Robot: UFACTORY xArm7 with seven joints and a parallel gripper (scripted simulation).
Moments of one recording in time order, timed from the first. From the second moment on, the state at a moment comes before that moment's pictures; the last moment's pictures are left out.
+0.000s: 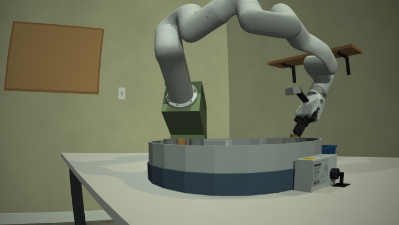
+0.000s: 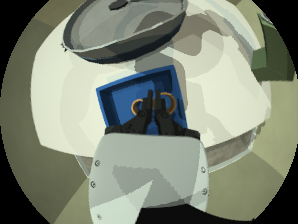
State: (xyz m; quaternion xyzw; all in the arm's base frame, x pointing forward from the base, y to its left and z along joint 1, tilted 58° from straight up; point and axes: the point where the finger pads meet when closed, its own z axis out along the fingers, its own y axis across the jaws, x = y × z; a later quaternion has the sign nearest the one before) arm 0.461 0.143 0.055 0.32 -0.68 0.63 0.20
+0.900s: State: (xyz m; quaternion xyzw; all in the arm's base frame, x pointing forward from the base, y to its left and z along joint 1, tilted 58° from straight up) arm 0.476 0.126 0.041 0.32 -0.68 0.63 0.20
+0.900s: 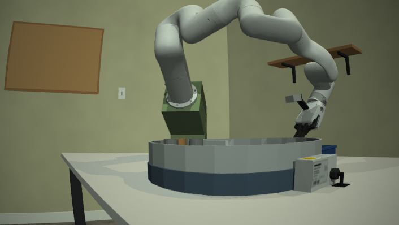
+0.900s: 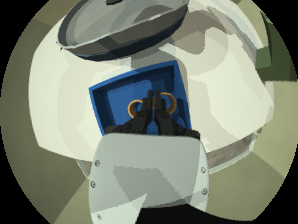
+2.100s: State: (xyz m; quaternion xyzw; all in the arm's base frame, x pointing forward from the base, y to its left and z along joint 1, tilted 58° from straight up) arm 0.485 0.116 0.032 0.32 -0.68 0.63 0.20
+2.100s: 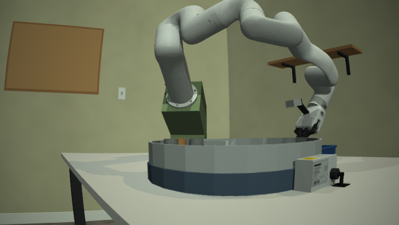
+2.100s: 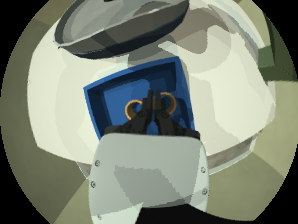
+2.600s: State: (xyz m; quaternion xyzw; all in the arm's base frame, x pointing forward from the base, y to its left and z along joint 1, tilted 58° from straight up) arm 0.488 0.113 0.031 0.32 -0.68 0.63 0.20
